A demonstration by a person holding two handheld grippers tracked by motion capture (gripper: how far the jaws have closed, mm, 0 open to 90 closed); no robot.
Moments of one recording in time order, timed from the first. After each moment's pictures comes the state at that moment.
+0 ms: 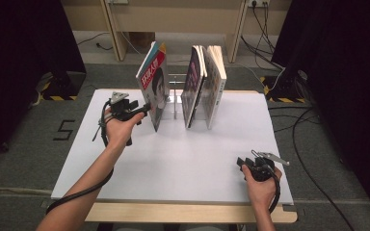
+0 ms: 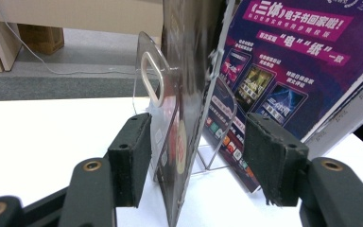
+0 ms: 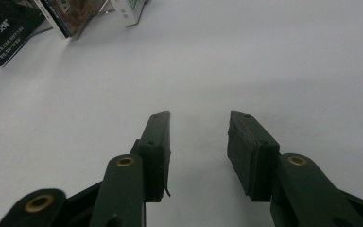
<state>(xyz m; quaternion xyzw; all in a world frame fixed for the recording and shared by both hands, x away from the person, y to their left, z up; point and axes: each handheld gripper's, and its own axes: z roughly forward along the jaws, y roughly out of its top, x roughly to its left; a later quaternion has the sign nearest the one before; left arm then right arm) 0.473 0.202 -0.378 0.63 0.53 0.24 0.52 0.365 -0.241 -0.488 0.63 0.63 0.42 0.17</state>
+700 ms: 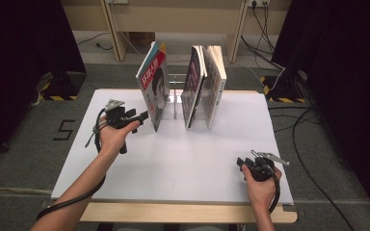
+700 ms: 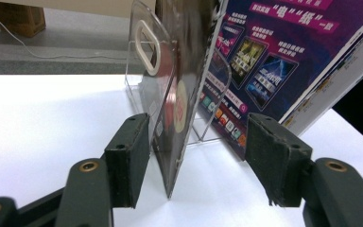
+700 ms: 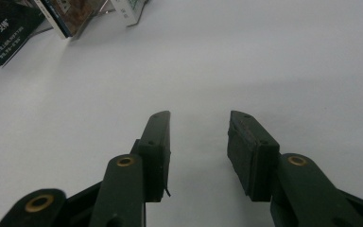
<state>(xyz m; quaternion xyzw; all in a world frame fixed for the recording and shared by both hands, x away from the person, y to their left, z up) 0.458 0.217 -0.392 0.65 0.53 0.20 0.51 0.365 -0.241 -0.488 0.63 0.63 0.42 0.17</state>
